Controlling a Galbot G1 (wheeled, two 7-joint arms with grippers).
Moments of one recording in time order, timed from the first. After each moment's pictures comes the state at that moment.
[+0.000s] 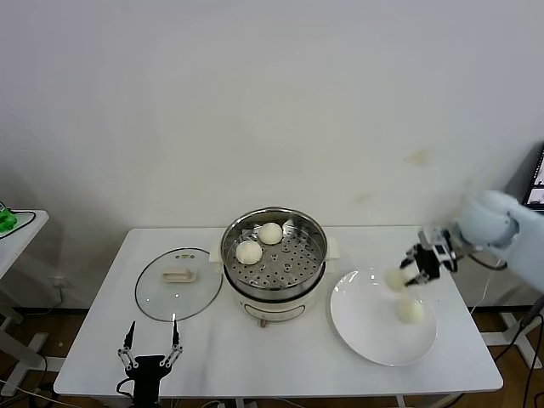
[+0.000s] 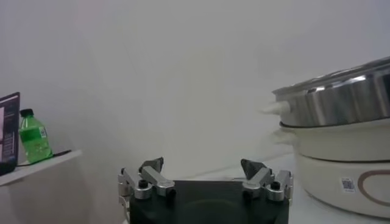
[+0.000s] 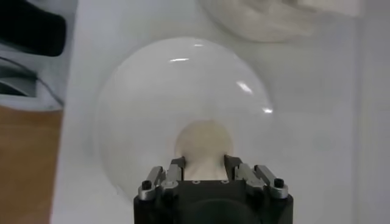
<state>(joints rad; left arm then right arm) 1.69 -1.39 -0.52 -1.86 0.16 -0.34 -0.33 0.41 0.51 -1.02 1.50 0.12 -0.26 -1.12</state>
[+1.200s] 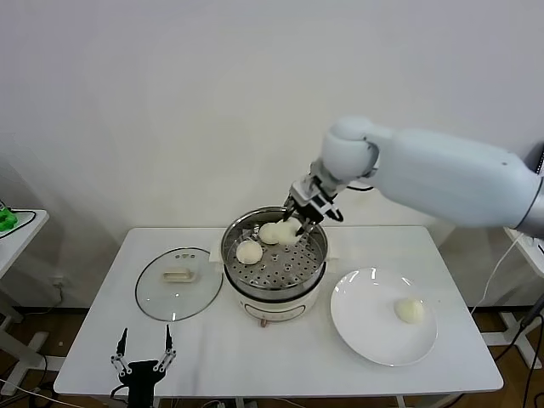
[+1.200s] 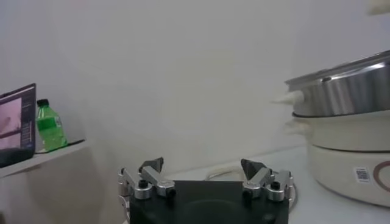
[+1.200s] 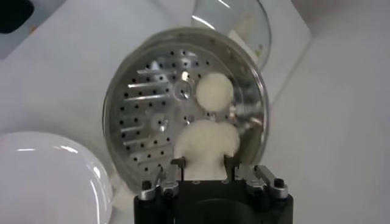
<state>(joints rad) 1.71 -1.42 -0.55 -1.85 0.15 -0.35 -0.33 0.63 1.03 -1.23 1.48 0.12 -0.06 -1.05</state>
